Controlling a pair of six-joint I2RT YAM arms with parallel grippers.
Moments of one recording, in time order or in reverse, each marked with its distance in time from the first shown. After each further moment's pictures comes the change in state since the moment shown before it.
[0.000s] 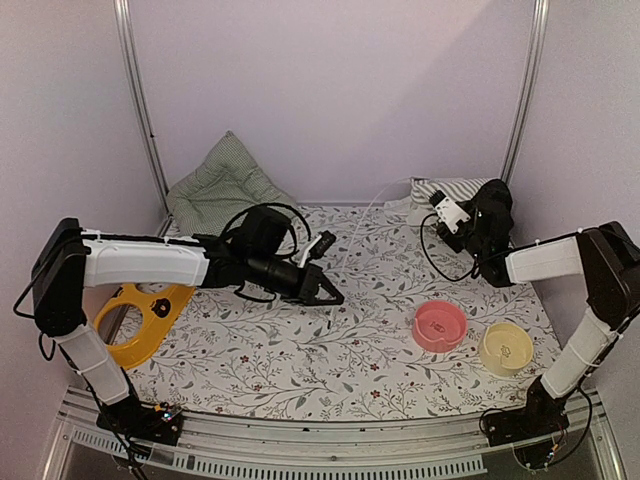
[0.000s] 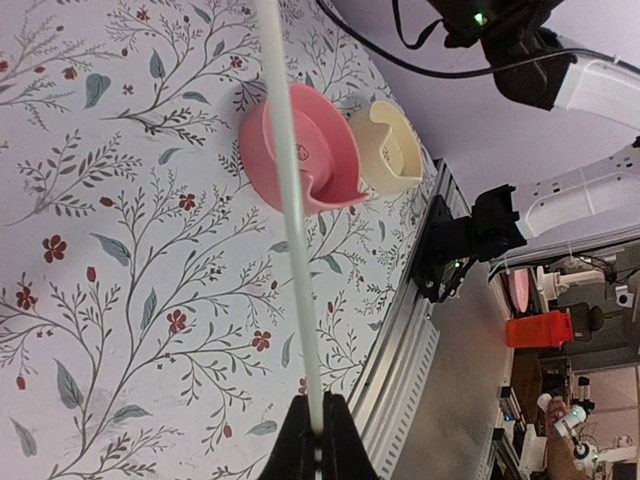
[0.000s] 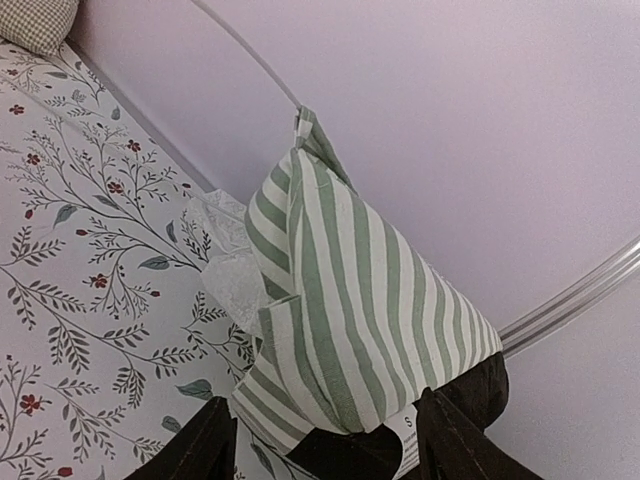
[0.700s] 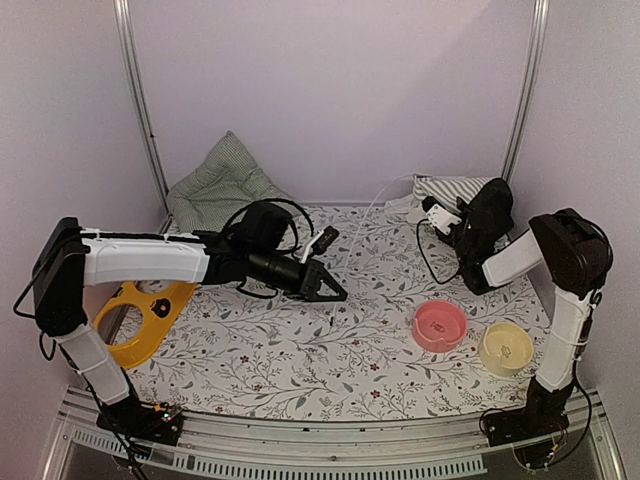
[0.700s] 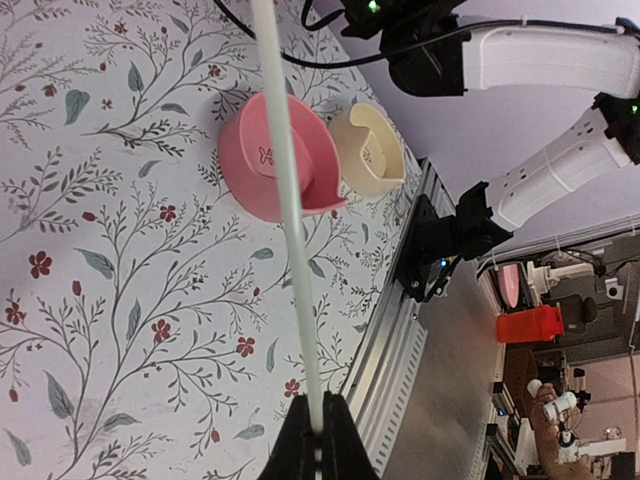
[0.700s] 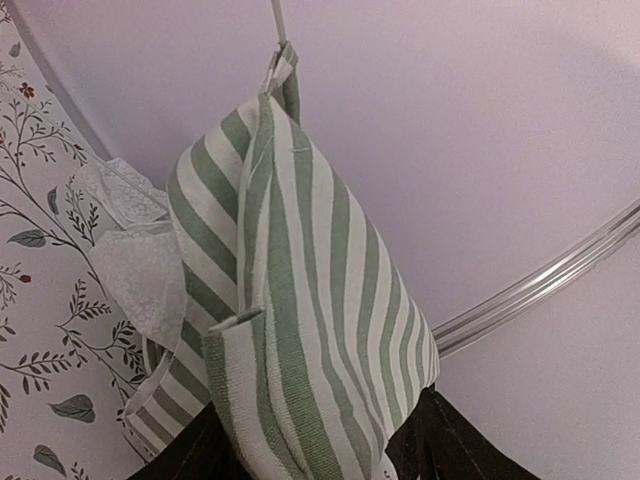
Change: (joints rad) left arm 0.002 0.004 0.032 -0.003 0.034 0.005; right arm -0.009 0.304 0.055 0.444 0.169 -0.298
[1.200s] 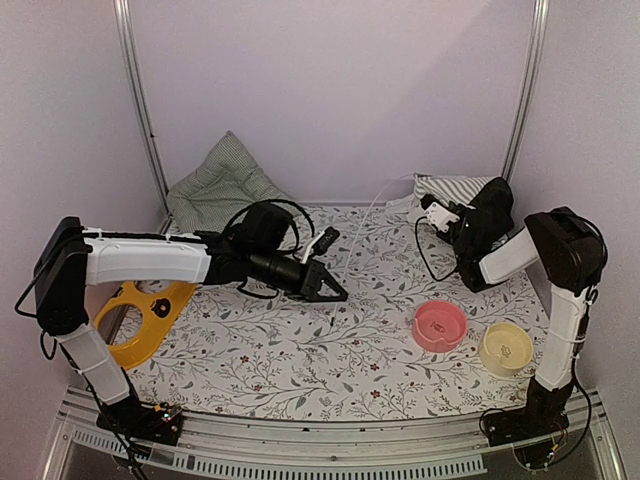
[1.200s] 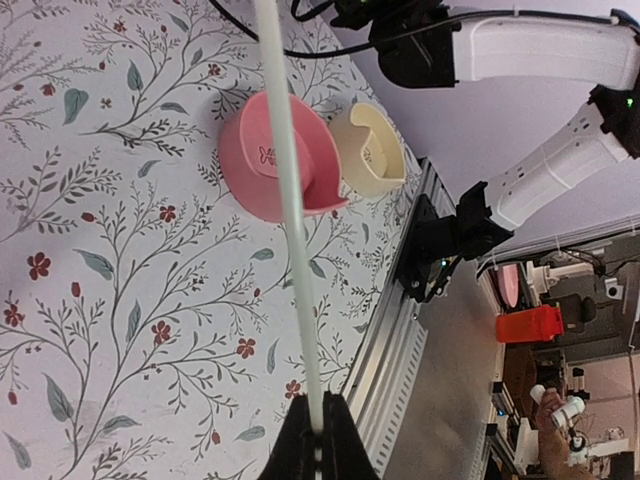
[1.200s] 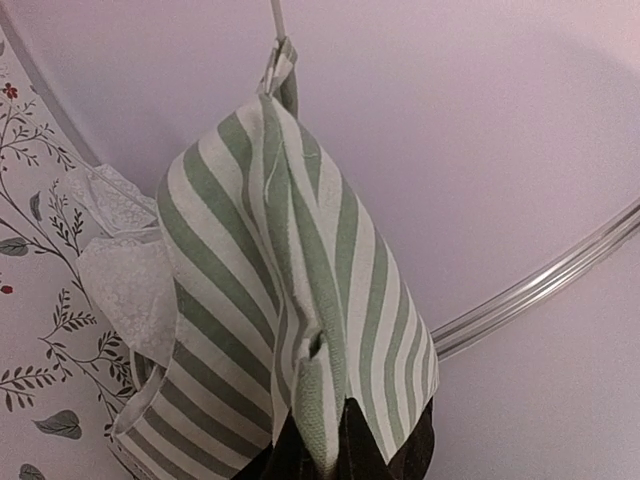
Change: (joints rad) left arm 0.001 0.010 0.002 0.005 0.006 0.000; right arm -0.006 0.053 0.050 0.040 0.006 -0.027
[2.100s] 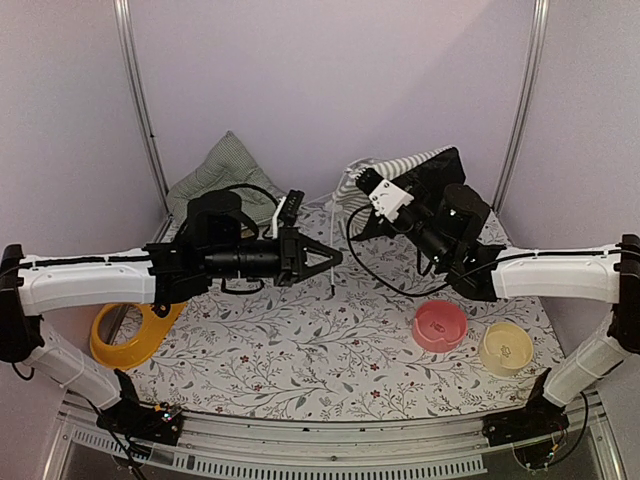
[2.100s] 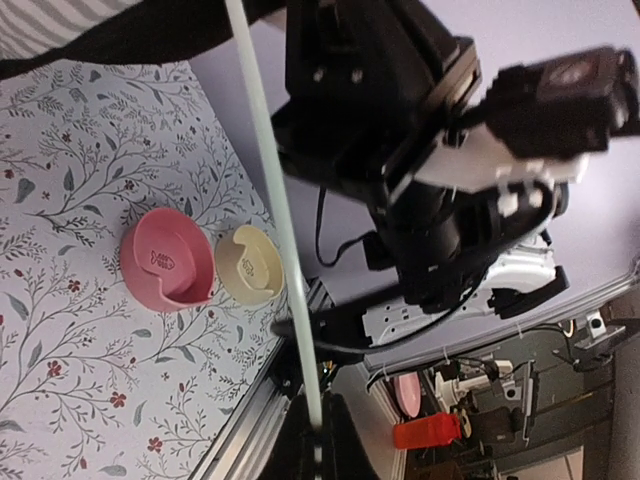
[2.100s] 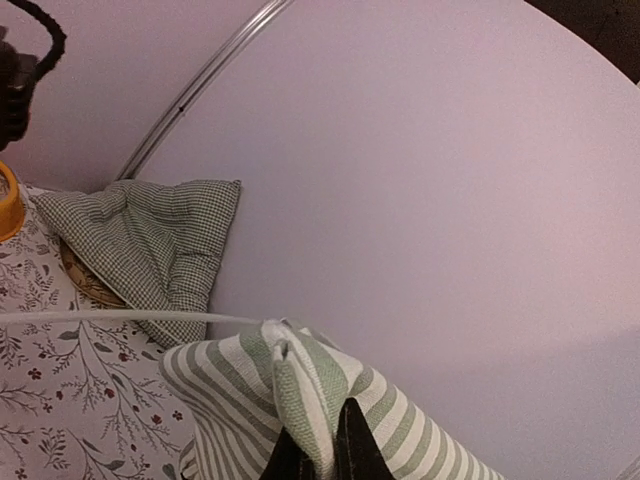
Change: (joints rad) left arm -0.097 -0.295 -0.156 0.297 -0.222 -0.397; right arm 0.536 -0.494 0.061 -0.400 -0.130 0.225
